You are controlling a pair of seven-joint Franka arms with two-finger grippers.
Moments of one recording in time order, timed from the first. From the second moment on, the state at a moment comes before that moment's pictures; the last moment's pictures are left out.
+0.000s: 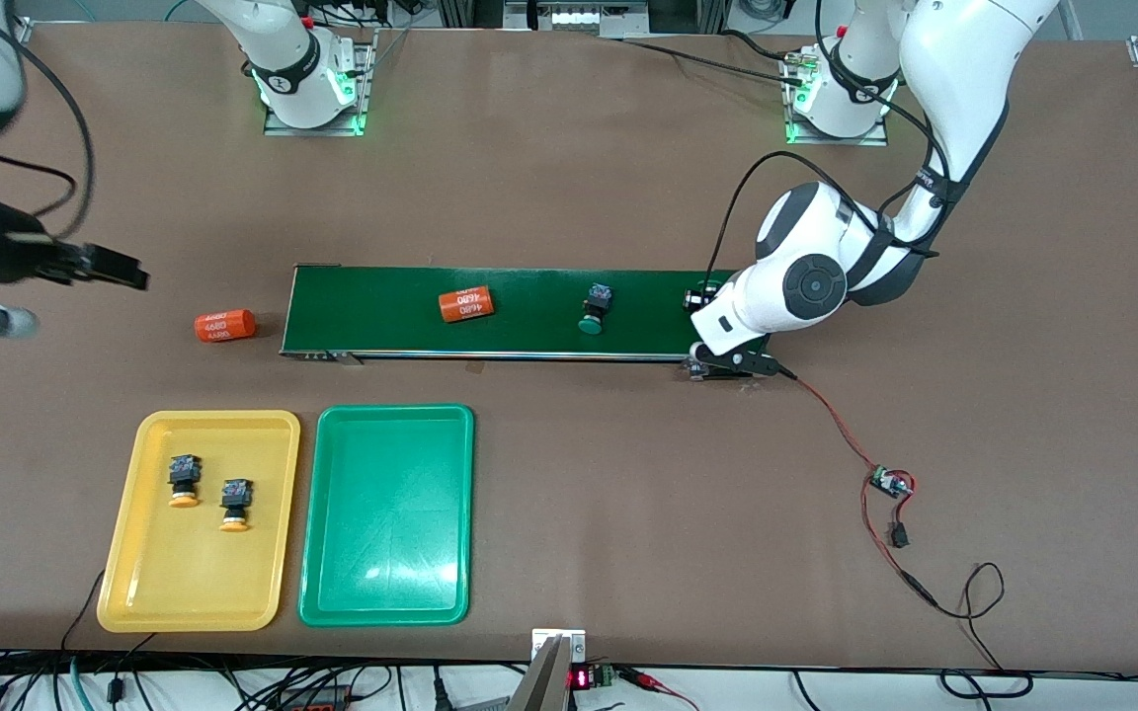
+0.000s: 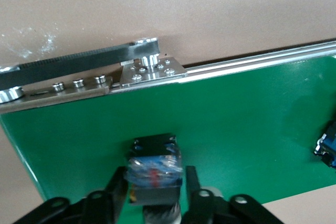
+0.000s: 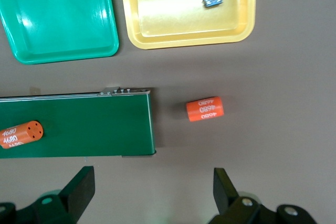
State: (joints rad) left arm 0.02 0.48 -0.51 -1.94 -0.05 2.16 -0.29; right arm 0.06 0.19 -0.08 -1.56 0.07 1.58 0.05
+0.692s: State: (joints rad) left arm 0.04 0.22 -0.38 -1.81 -0.05 1.89 -0.27; right arm -0.01 0.22 -0.11 -1.55 0.07 1.59 0.04
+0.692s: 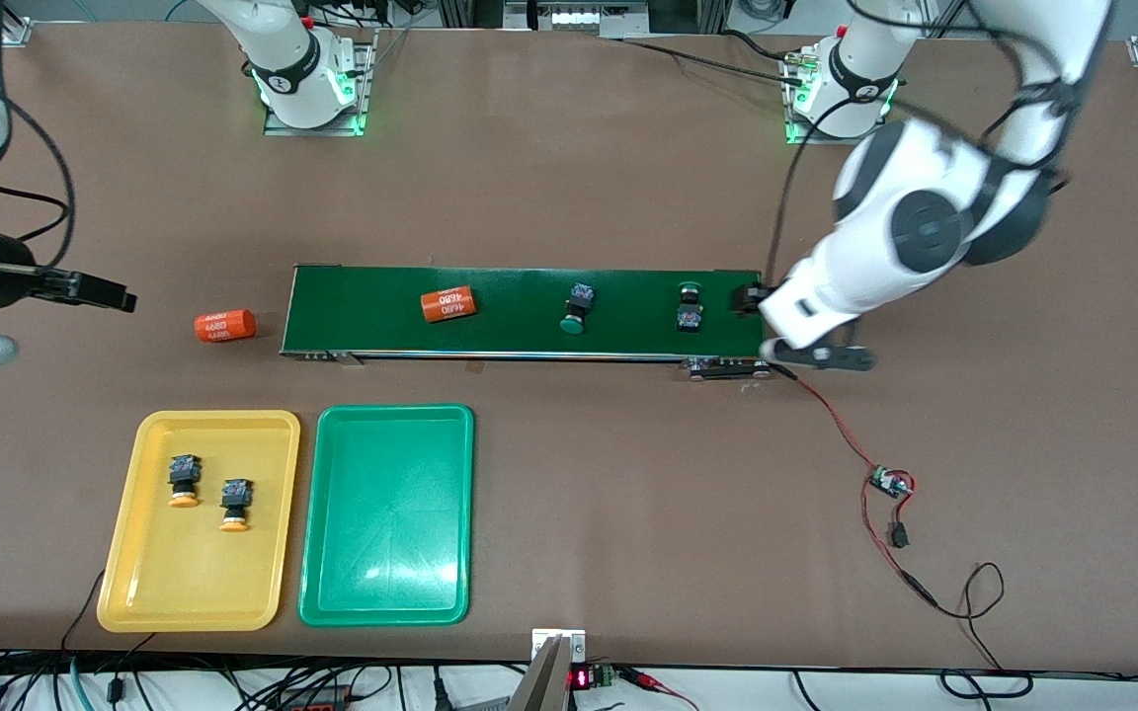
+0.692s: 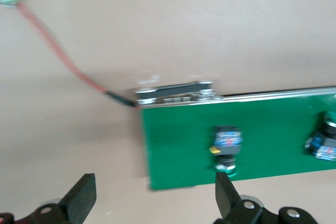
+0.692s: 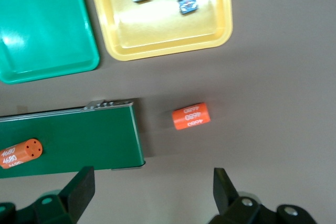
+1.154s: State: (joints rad) left arm 0.00 0.08 -0.11 -1.70 -0.03 1.69 -0.02; right arm -0.03 0.22 -0.10 -1.53 -0.08 1.63 0.03
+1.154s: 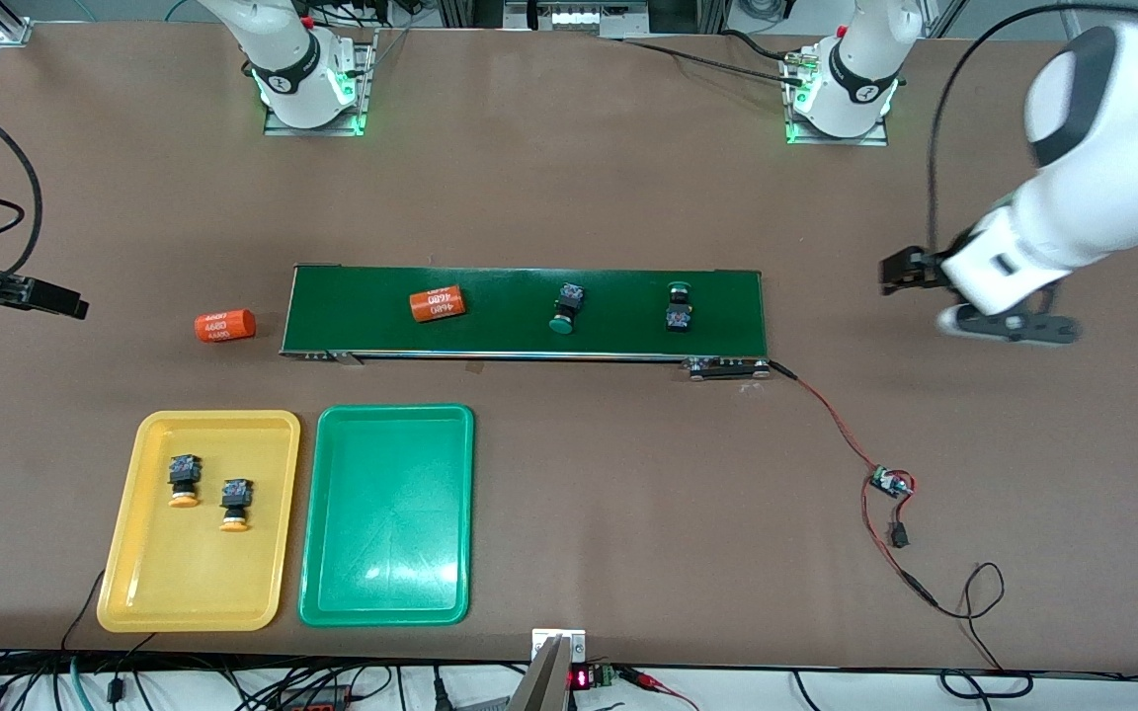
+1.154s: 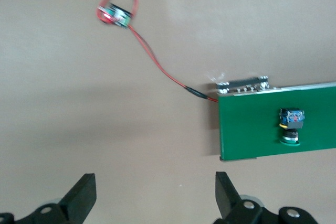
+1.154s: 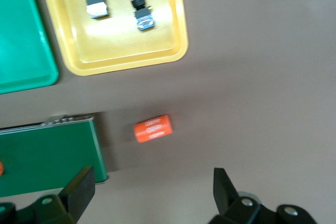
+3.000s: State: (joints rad) left arm -0.02 0.08 -0.06 -1.55 0.01 1.58 -0.02; right arm 0.29 0.42 -0.08 -1.53 0.17 1.75 0.12
